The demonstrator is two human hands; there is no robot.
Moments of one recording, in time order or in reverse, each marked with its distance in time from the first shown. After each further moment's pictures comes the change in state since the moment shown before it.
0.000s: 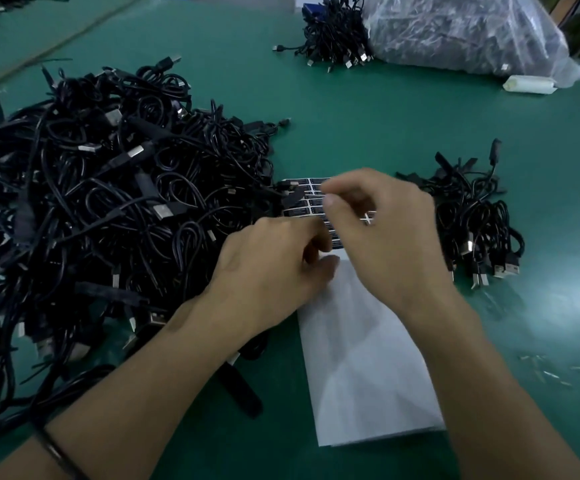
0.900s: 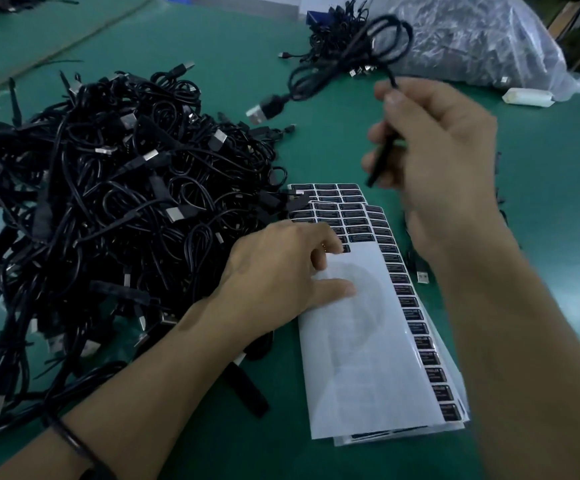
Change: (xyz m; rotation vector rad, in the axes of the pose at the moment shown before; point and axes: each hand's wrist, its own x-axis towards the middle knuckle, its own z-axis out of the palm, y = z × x) left_hand -0.001 -0.010 0.005 -0.098 -0.086 -0.031; right_hand 0.044 -0.026 -0.025 0.721 0.139 0.198
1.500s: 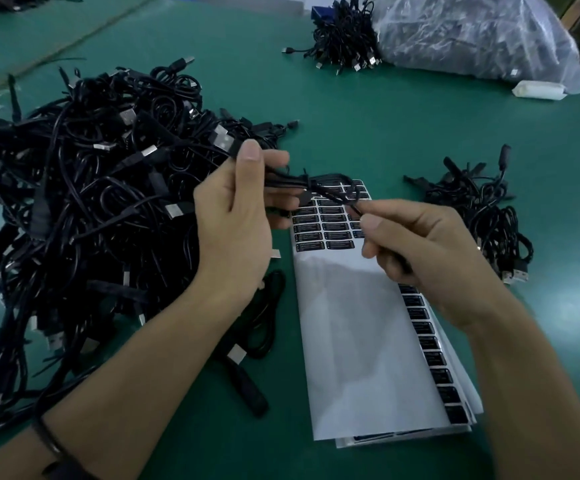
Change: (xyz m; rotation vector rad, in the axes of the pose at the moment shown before) left_hand 0.010 0.011 -0.019 -1.003 0.621 -0.209; right_hand -0.033 0.050 -0.052 -0.078 -0.386 0.214
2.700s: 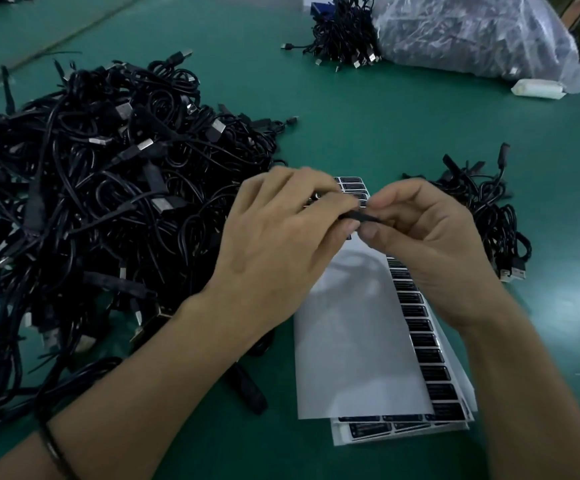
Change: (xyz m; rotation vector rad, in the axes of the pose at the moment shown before) left_hand -0.016 0.001 0.003 1.064 -0.322 0.765; right_hand 0.000 0.005 0.000 0.043 0.007 -0.193
